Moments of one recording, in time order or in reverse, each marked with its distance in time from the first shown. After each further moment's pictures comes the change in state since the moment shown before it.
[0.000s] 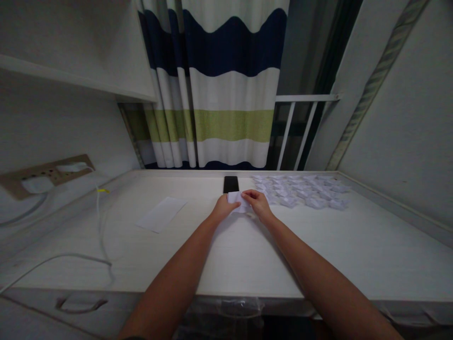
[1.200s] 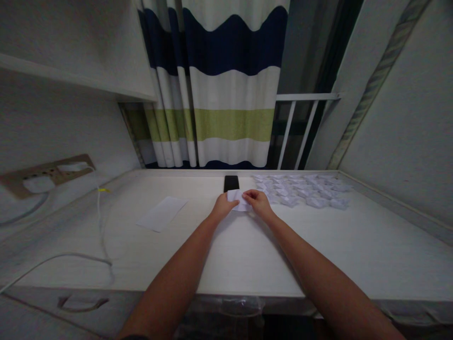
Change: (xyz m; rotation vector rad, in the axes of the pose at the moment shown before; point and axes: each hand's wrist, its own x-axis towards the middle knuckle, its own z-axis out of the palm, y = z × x) left_hand 0.003 -0.002 -0.002 0.058 0.053 -0.014; right_hand 0.010 0.015 -0.009 -0.255 -0.057 -0.155
